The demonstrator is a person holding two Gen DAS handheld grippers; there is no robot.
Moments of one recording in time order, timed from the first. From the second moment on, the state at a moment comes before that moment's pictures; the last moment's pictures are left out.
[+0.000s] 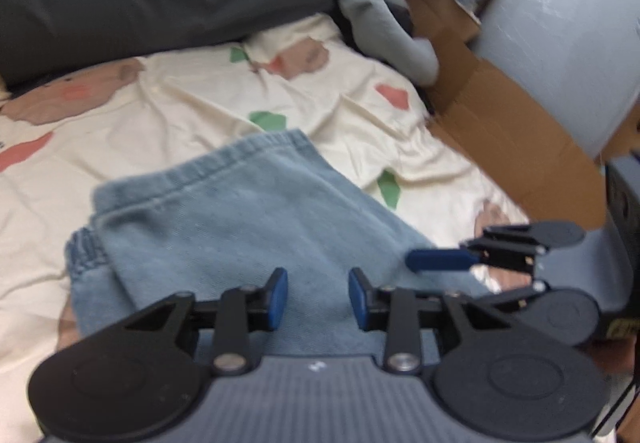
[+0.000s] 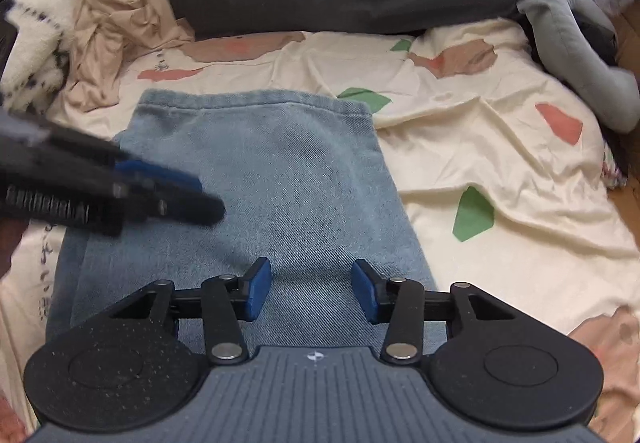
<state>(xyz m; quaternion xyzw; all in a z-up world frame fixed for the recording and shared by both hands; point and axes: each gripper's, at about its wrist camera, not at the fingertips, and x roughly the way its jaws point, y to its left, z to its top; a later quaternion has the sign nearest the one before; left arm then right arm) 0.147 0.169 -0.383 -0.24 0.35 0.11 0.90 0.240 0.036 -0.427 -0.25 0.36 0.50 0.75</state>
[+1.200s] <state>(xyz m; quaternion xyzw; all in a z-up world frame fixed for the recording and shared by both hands) 0.115 0.115 -0.384 -0.22 0.40 0.07 0.89 0.213 -0.144 -0.436 -0.31 0.39 0.45 0.74</state>
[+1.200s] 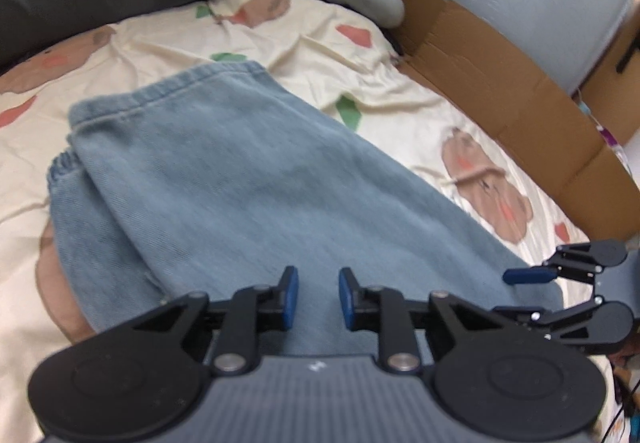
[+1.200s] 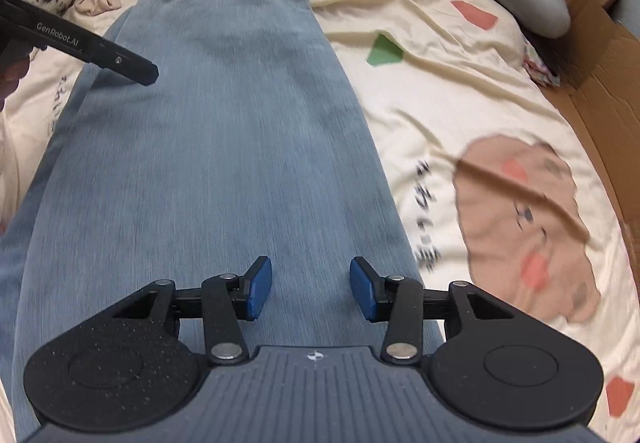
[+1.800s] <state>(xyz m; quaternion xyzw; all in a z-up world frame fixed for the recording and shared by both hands) 0.112 0.065 -0.378 -0.17 0.46 0.00 0.87 0.190 -0.250 -0.443 -0.28 0.38 0.43 0.77</state>
